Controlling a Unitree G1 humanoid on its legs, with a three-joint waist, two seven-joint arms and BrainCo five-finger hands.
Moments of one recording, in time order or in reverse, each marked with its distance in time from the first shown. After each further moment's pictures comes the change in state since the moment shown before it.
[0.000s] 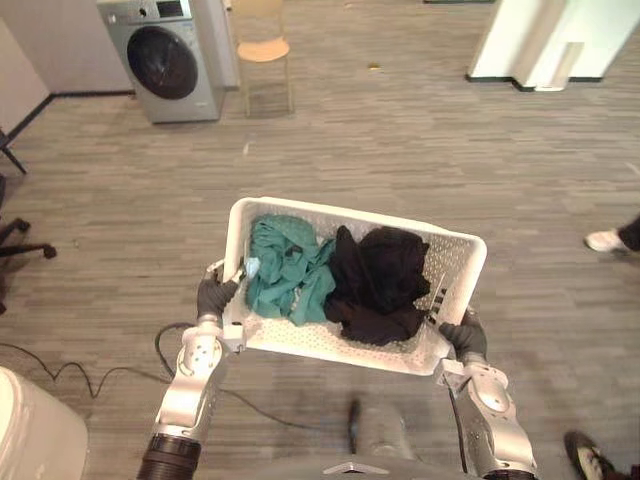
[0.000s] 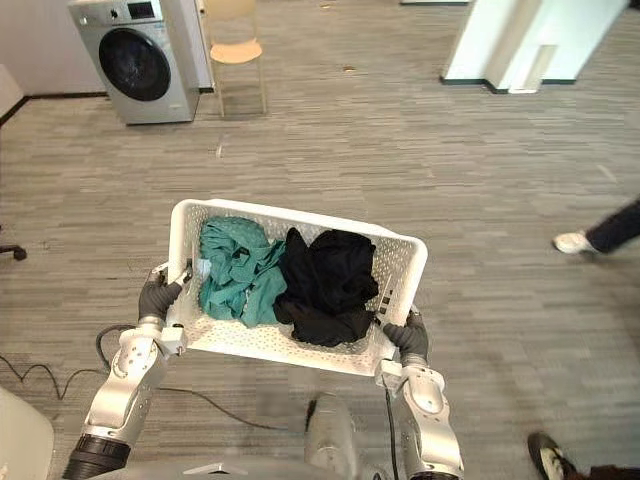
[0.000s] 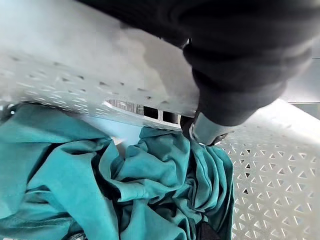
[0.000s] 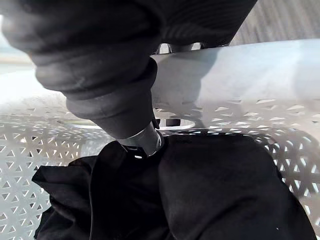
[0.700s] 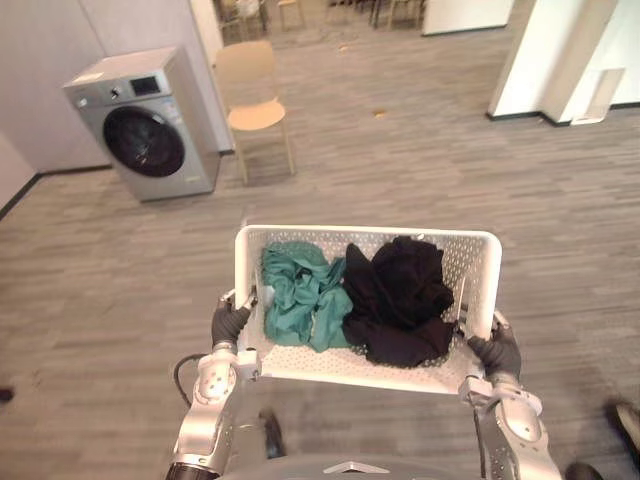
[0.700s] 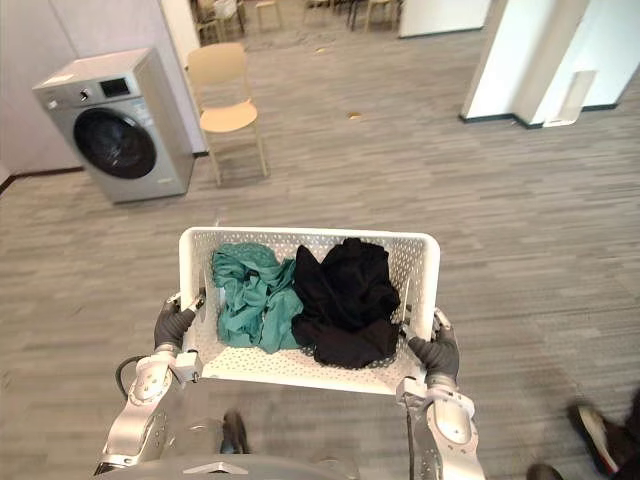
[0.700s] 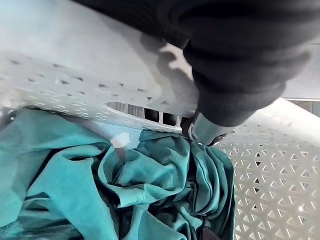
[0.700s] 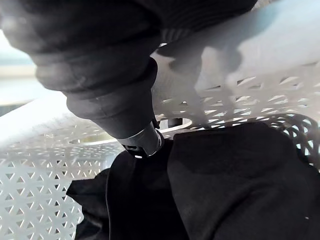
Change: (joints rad) left arm 0.142 -0.109 -0.033 0.018 -0.001 0.009 -0.025; right arm 0.132 0.050 -0.105 -0.073 -0.003 -0.008 -0.013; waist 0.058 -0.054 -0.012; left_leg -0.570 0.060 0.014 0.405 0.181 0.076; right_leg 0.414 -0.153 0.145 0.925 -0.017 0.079
